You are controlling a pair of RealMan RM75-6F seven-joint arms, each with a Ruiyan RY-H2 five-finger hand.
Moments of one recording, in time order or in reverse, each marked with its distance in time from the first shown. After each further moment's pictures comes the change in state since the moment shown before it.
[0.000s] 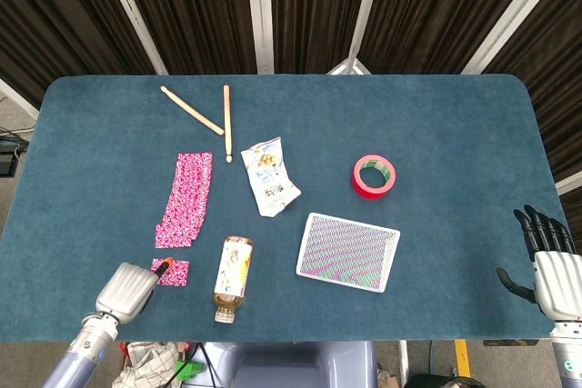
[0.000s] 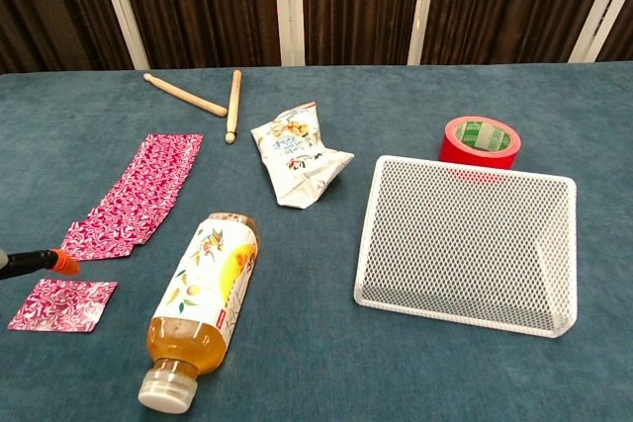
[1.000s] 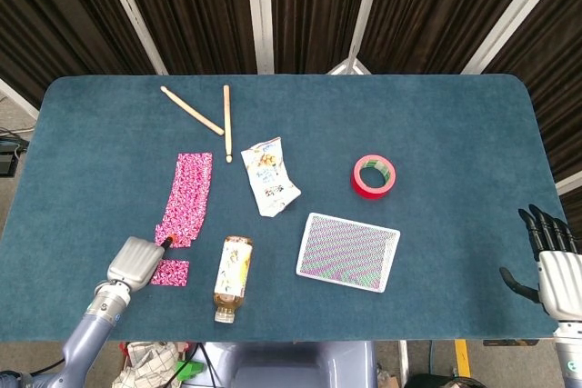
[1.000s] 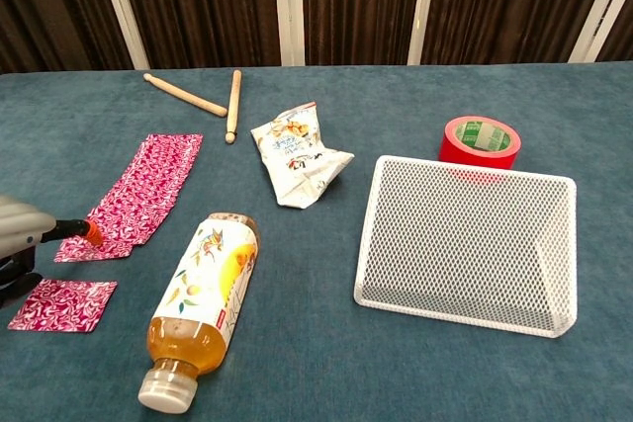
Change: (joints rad) left arm -0.129 -0.056 -0.120 0.101 -0.258 -0.115 0.052; right arm -0.006 0.007 0.005 0.001 0.006 0.007 0.023
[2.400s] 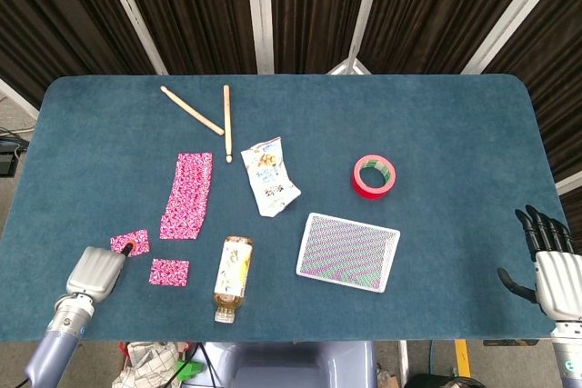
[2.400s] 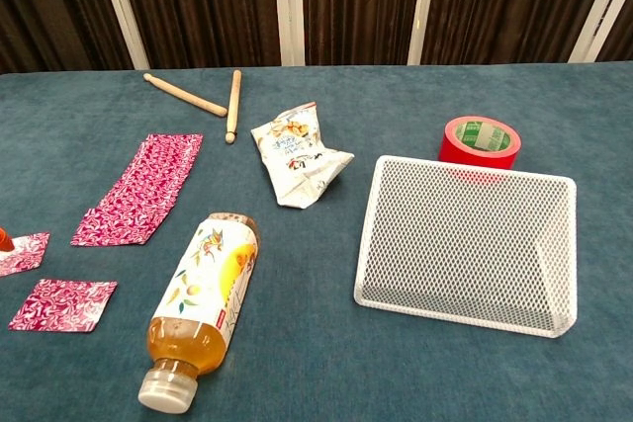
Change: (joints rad) left arm 0.077 0.085 0.093 0.018 0.062 0.113 -0.083; right arm 0.004 -0.005 -0.004 -0.003 -0.004 -0.011 -0.015
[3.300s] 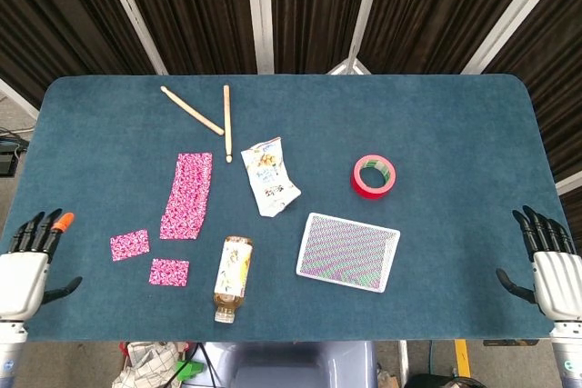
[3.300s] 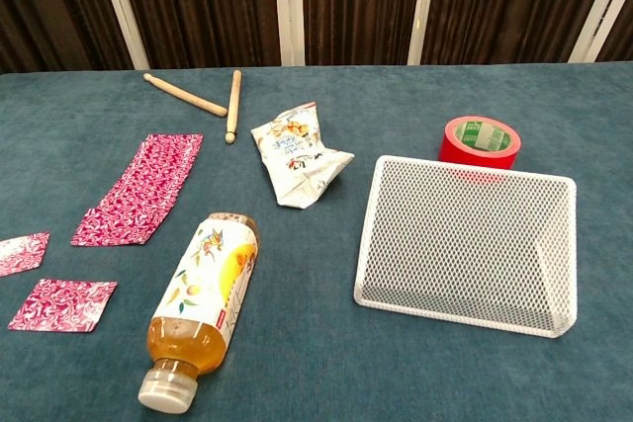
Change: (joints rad) left arm 0.295 0.108 -0.047 0.071 0.432 0.435 -0.608; right arm 0.004 0.001 -0.005 0.006 -0.007 -0.008 -0.001
